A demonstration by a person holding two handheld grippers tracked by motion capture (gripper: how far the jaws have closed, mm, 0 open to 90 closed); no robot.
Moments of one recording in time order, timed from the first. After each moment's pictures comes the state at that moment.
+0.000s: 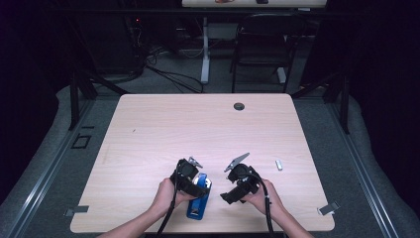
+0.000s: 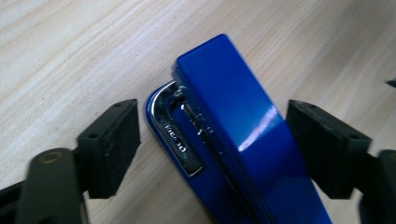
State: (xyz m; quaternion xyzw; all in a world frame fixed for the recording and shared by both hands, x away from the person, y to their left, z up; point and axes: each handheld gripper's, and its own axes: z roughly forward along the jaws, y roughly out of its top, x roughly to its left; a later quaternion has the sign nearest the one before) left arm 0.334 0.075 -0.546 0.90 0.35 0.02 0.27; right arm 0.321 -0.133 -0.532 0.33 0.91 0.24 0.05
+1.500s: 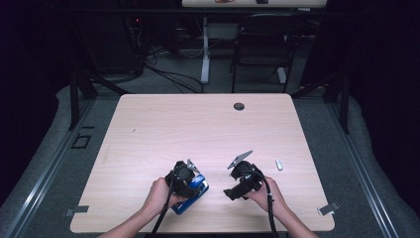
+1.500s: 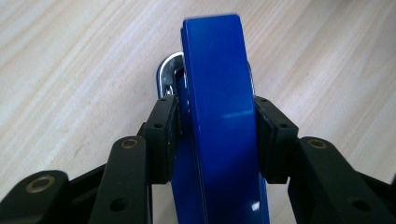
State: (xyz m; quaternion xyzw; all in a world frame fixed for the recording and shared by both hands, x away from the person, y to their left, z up) left arm 0.326 0.088 -0.540 0.92 0.32 0.03 0.21; right arm 0.326 -0.142 -0.528 0.34 0.91 0.23 0.06
